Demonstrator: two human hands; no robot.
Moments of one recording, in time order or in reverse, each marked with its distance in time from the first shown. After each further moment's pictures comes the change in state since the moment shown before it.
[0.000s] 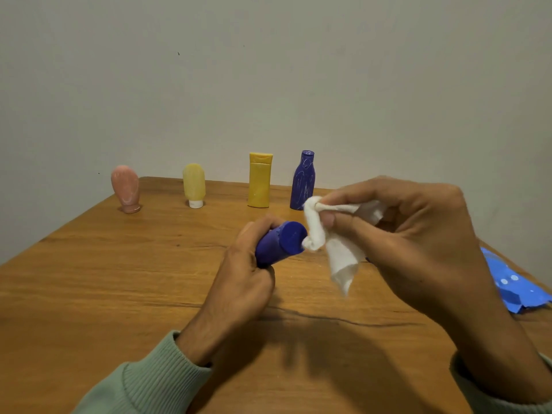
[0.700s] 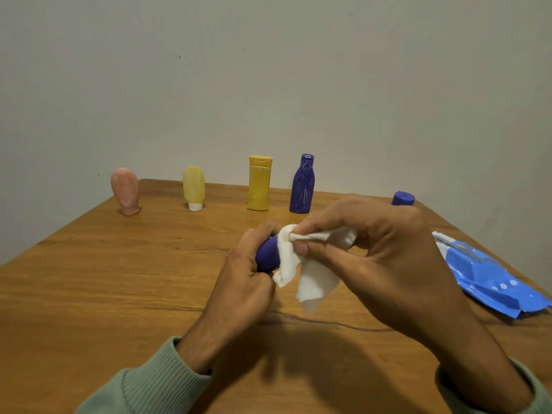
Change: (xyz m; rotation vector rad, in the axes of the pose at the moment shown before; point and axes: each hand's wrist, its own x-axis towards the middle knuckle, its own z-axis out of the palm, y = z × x) left_hand -0.003 0.006 0.001 -0.077 0.036 -0.036; right_hand -0.002 0.007 0.017 -0.095 -0.085 -0.124
